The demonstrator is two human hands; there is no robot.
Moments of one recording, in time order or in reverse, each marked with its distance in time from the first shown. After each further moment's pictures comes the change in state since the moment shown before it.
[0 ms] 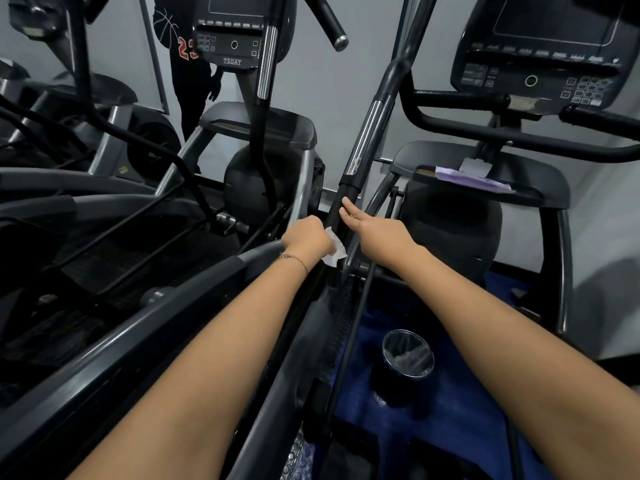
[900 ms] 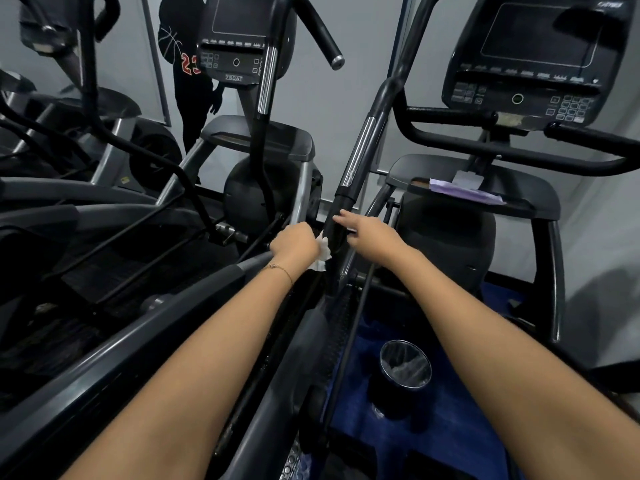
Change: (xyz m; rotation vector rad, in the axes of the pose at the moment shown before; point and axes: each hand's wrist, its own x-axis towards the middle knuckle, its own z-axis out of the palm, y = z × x) left_hand 0.009 -0.013 0.002 -0.050 0.111 0.000; right_hand -0.001 -0.005 -0.017 0.483 0.066 0.064
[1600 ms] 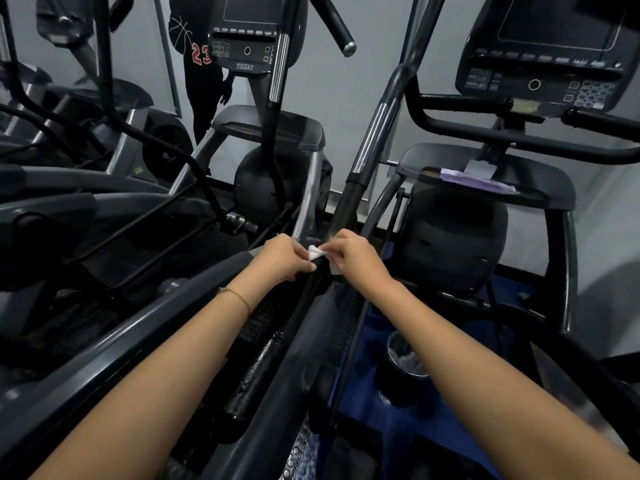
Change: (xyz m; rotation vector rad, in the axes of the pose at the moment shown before) left_hand -0.044 -0.065 -0.005 -0.480 -0.200 0.109; right_hand -0.038 -0.028 0.059 0.209 0.164 -0.151
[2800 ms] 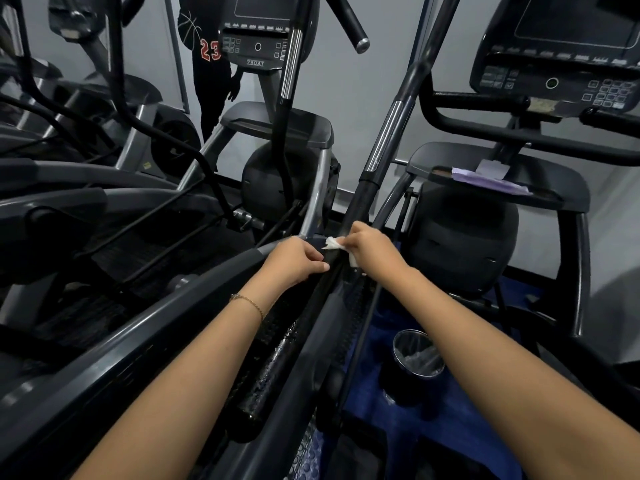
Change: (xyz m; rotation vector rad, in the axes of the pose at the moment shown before) left_hand -0.003 -0.008 0.003 -0.027 0.035 0.018; right_hand 0.014 0.002 -0.011 -0.216 -0.092 -0.051
